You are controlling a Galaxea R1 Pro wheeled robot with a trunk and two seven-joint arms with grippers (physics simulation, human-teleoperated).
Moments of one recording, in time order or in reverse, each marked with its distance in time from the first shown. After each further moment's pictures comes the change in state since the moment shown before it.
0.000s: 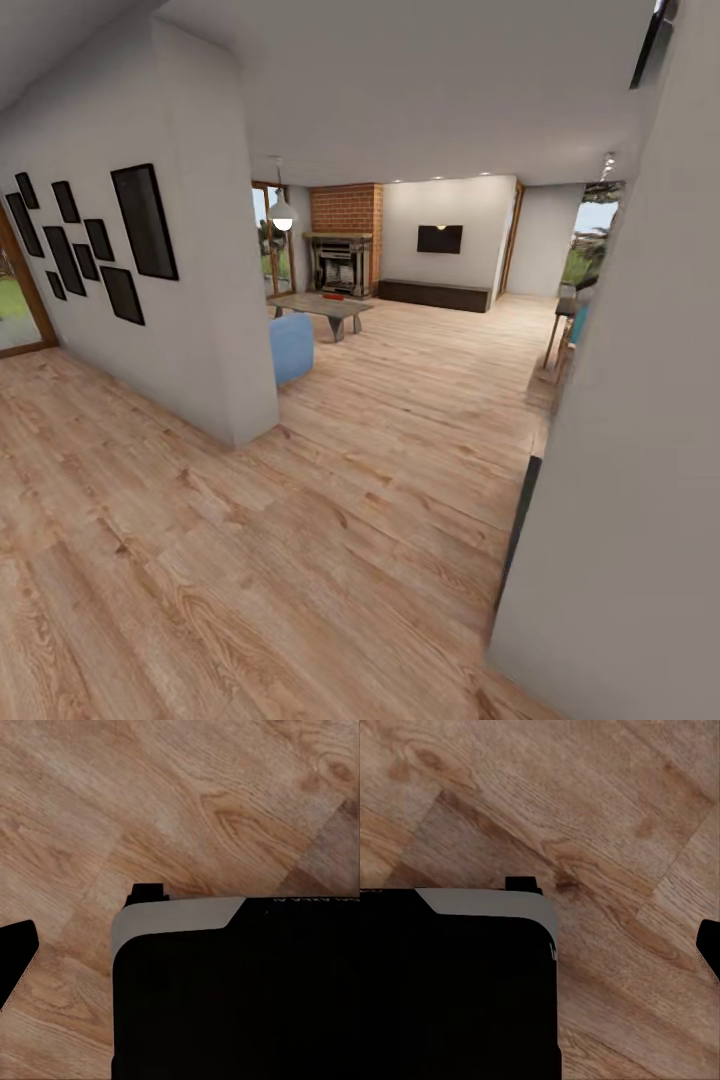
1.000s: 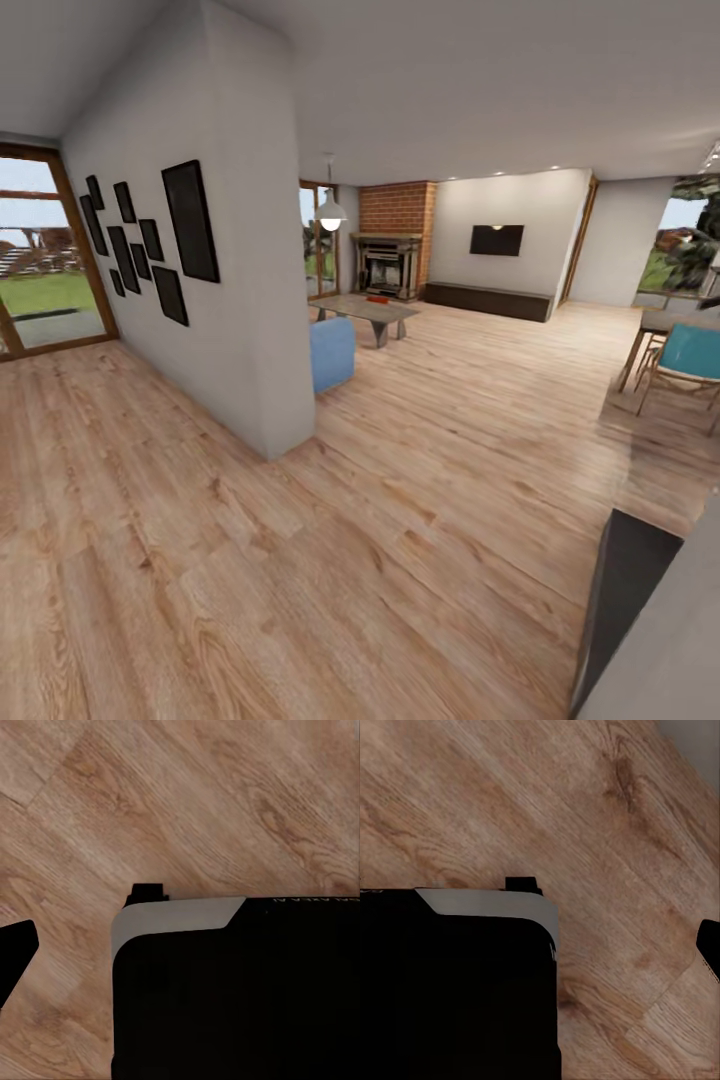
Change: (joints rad) left arm 0.000 0.000 0.000 0.000 0.000 0.000 0.000; right arm 0.000 0.000 0.000 0.000 0.001 -0.001 0.001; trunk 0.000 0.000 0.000
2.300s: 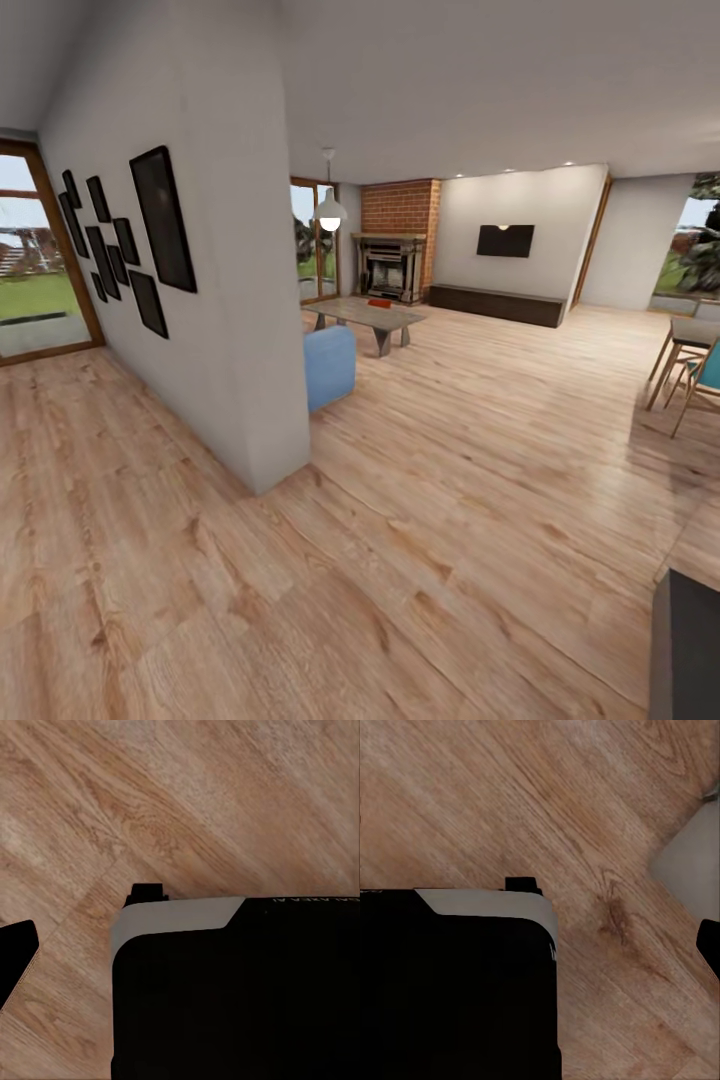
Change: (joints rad) left arm 0.000 0.000 0.000 0.000 0.000 0.000 -0.001; right arm 0.000 0.000 0.000 0.000 -0.001 0.000 0.000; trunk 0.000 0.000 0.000
